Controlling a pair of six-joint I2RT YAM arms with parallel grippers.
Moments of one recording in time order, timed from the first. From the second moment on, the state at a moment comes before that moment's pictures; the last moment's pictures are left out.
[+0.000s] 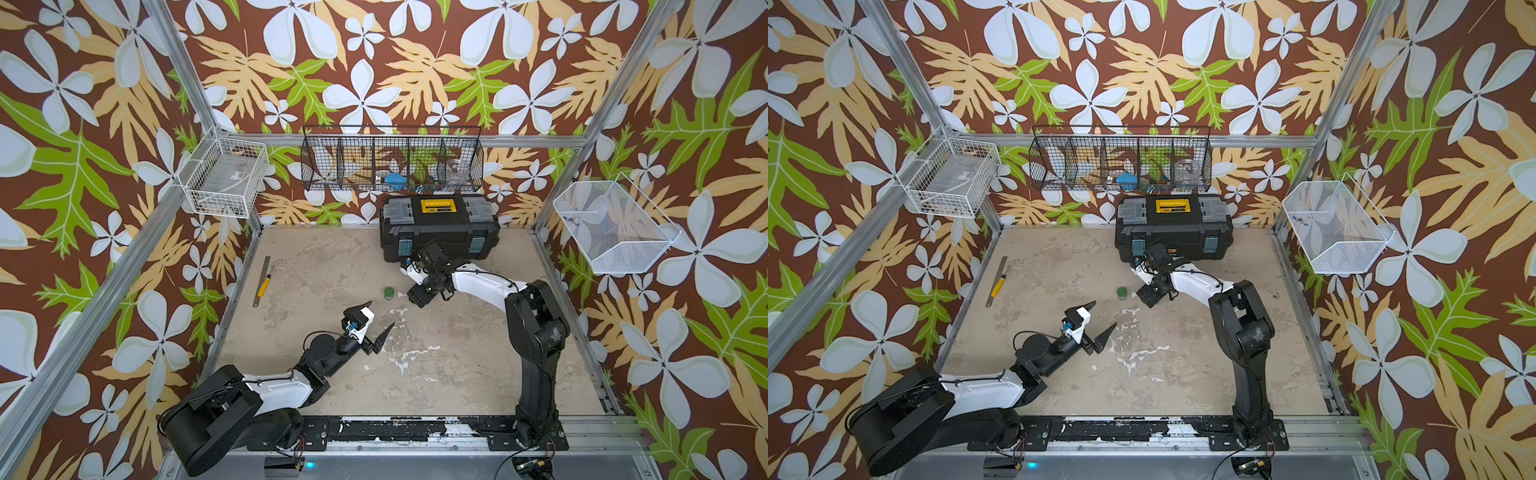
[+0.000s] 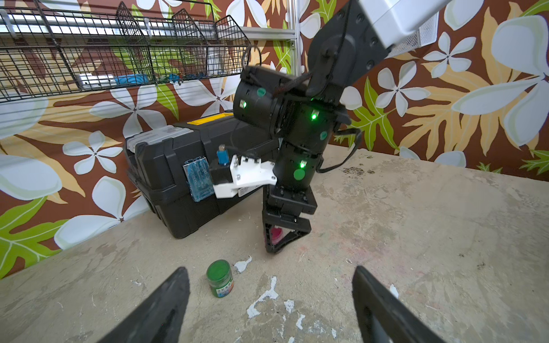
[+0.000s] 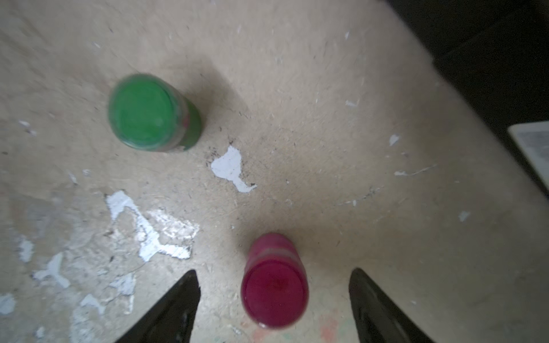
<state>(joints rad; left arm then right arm) -0.72 1.23 0.14 1.14 0.01 0.12 0.51 1.98 1.45 -0.56 -0.09 -0.31</state>
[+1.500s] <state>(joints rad) -0.16 1.45 0.10 1.31 -0.34 -0.04 0.07 1.48 0.17 1.14 0.19 -0.08</state>
